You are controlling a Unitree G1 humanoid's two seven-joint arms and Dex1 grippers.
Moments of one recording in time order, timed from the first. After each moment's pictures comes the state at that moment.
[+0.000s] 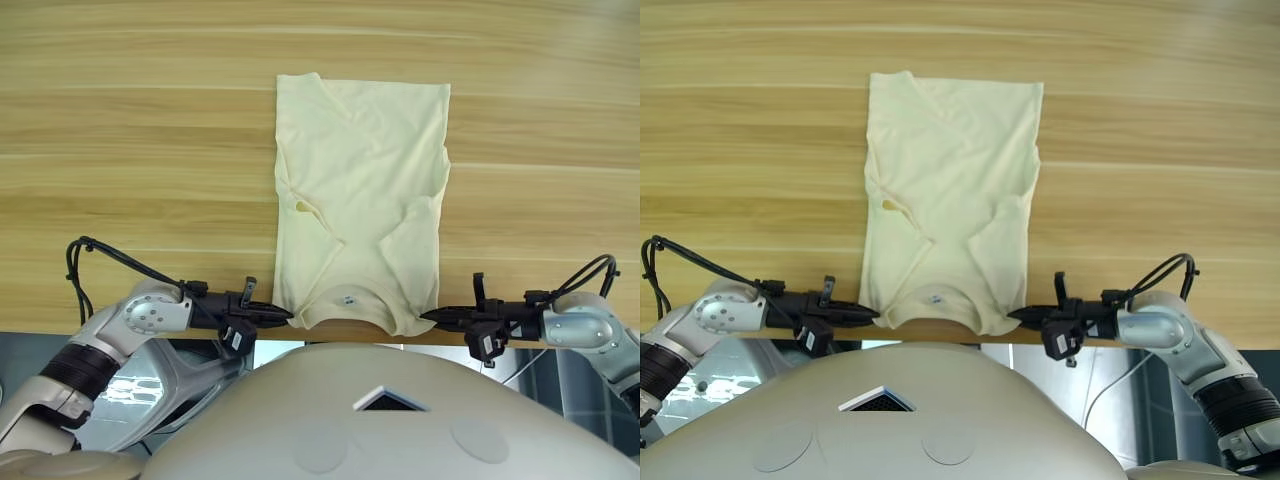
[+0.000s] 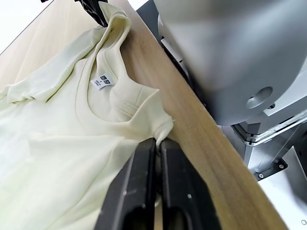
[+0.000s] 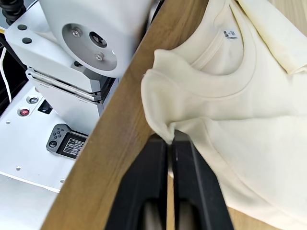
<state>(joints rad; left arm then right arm) 0.22 0.92 -0.54 0.10 0.16 -0.92 -0.86 0.41 -1.03 0.32 0.00 -0.10 -0.83 0.88</state>
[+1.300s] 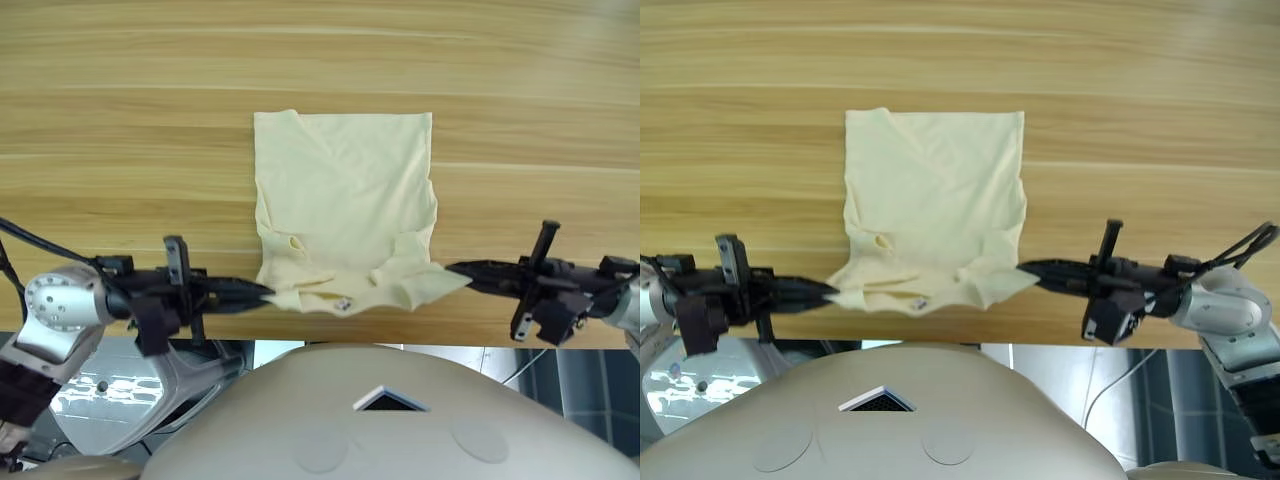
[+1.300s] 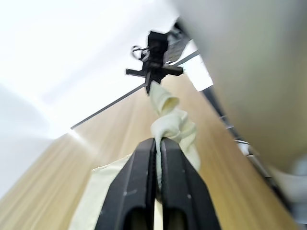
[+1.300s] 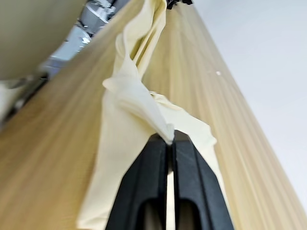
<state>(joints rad) 0.29 1.05 -0.28 -0.21 -0.60 -0.86 -1.03 0.36 -1.06 0.12 -0.15 0.33 -0.90 0.83</state>
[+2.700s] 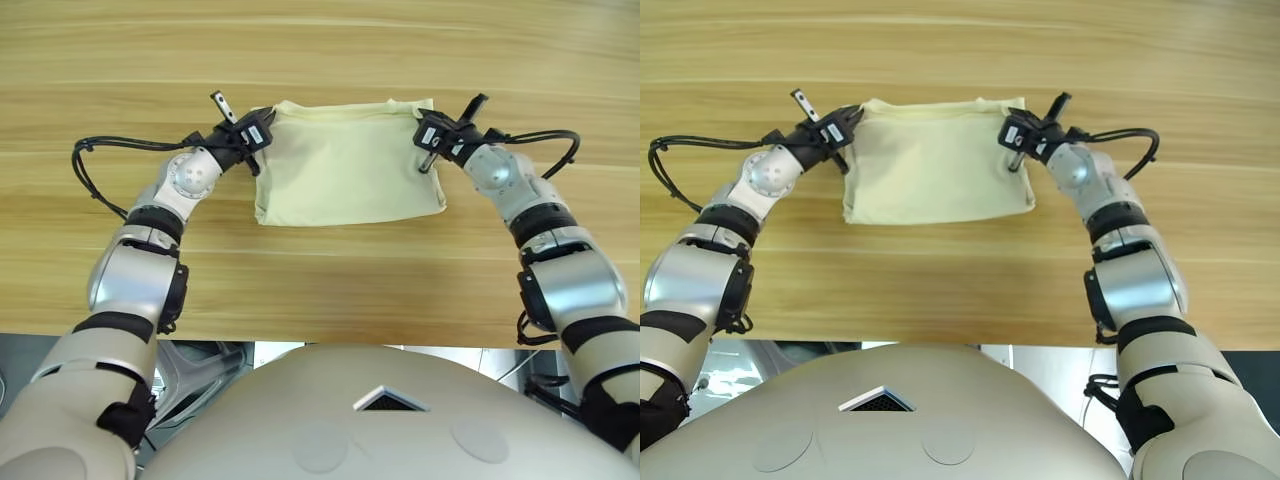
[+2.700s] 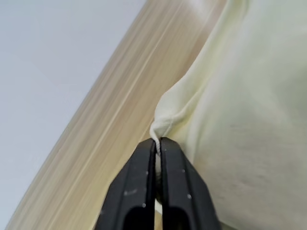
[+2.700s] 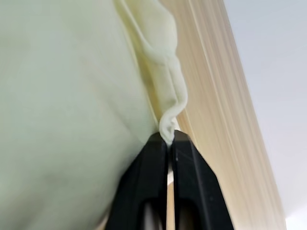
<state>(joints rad) -0.63 0.40 -0.31 1.26 0.45 -0.79 -0.17 -0.64 -0.39 0.37 1.16 -0.55 -0.54 0.09</state>
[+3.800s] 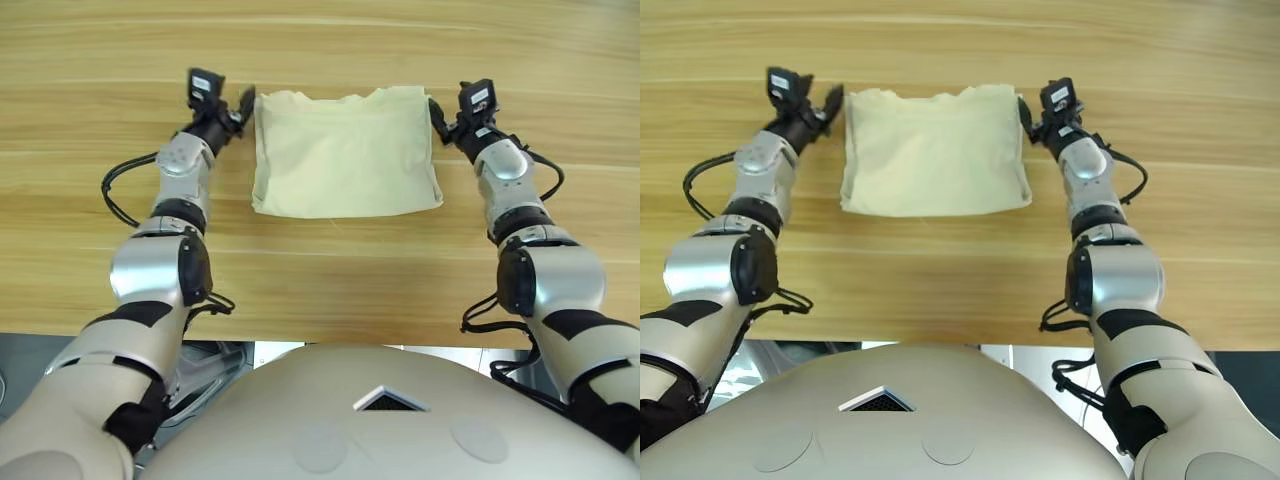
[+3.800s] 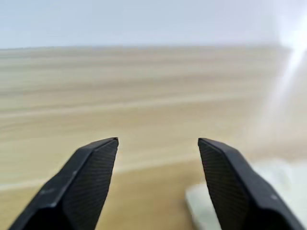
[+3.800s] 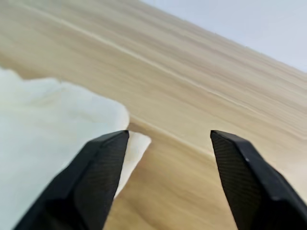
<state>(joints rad) -0.72 0.26 0.27 1.33 -0.15 -0.47 -0.49 -0.65 -0.29 -0.07 1.30 -0.06 -0.52 0.33</state>
